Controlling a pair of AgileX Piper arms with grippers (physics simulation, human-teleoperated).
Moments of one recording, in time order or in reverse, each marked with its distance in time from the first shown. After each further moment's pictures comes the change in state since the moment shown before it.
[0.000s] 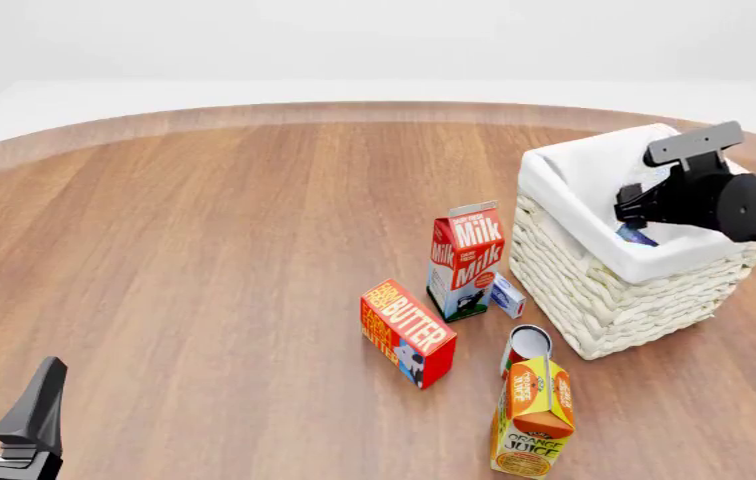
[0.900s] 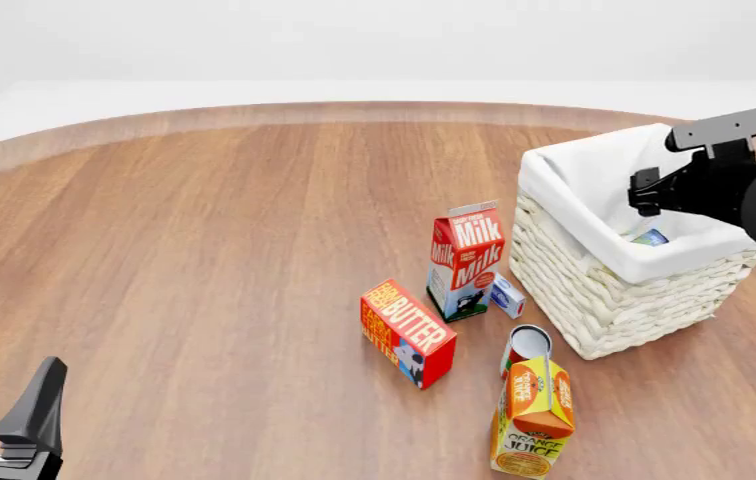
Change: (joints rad) left arm 0.000 0.000 0.000 0.000 0.000; right arm -0.002 -0.109 0.047 -0.026 0.057
